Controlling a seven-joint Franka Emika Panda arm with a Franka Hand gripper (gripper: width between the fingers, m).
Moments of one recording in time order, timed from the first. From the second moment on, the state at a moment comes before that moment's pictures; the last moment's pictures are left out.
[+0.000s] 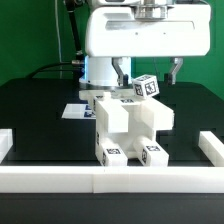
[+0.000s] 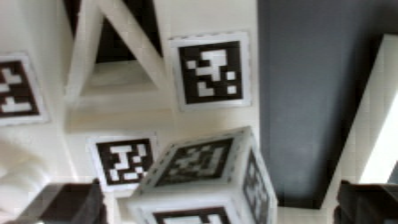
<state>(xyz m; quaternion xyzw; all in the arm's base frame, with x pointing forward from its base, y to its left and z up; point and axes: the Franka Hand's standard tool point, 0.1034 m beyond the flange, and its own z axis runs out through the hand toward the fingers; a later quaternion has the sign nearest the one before) 0.537 0.033 0.123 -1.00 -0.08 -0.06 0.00</state>
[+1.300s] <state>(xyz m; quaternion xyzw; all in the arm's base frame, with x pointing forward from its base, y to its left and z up) 0.546 0.039 0.122 -0.95 0.29 -0.06 0.03</state>
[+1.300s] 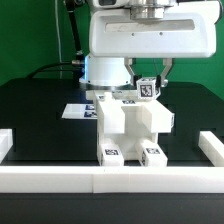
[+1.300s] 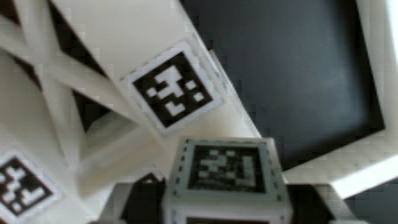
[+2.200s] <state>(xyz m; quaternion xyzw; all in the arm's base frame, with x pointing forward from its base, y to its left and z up) 0.548 0.041 0.122 -0.83 0.55 -0.05 0.06</state>
